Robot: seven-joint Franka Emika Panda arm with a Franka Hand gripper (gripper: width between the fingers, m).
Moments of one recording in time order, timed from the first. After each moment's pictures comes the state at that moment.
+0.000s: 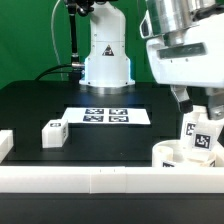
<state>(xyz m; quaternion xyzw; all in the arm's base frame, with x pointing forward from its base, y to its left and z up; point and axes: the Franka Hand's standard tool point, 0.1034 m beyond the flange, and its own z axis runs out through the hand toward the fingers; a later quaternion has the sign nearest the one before) 0.647 0.094 0.104 -0.83 0.55 0.01 0.13</state>
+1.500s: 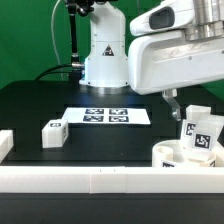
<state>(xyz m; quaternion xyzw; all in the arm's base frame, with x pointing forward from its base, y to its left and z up) 0.648 0.101 0.105 -0.99 -0.07 -0.07 0.08</state>
